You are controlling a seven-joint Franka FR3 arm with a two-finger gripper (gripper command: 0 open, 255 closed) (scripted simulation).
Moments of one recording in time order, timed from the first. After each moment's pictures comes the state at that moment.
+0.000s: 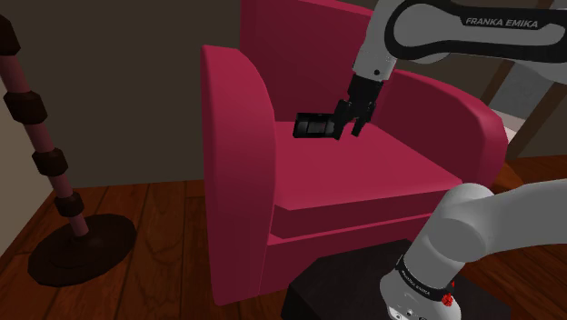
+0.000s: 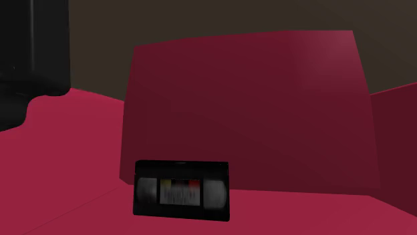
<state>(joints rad) 0.00 -0.79 0.07 -2.43 0.12 1.68 0.11</state>
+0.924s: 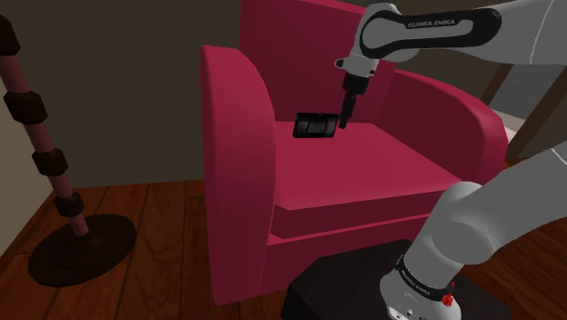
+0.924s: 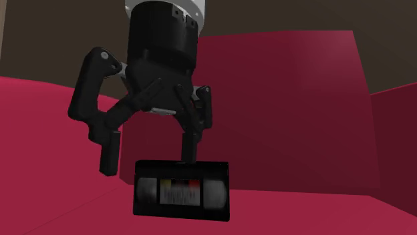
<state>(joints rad) 0.09 -0.47 -0.25 -2.23 -0.07 1.78 -0.67</state>
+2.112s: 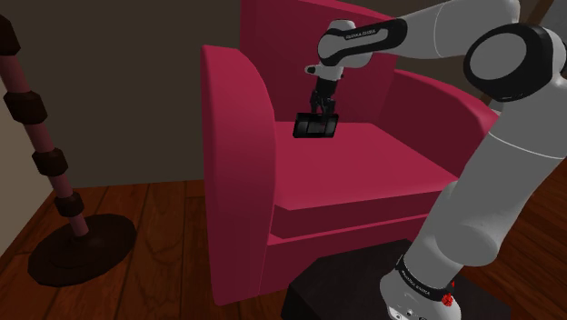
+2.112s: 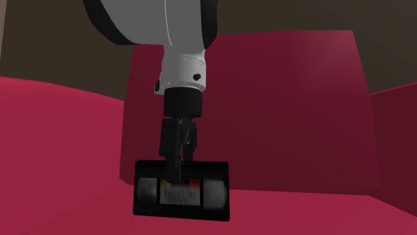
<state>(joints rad) 0.17 -0.02 -0.40 -1.90 0.01 1.89 -1.36</state>
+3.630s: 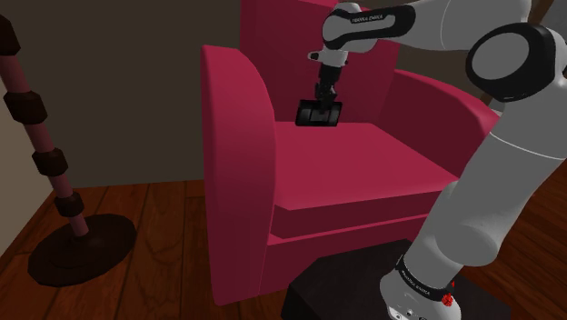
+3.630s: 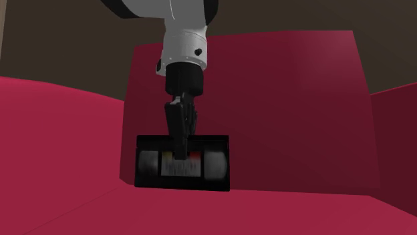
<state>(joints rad) 0.17 -0.02 -0.40 -1.79 0.00 1.77 -1.36</state>
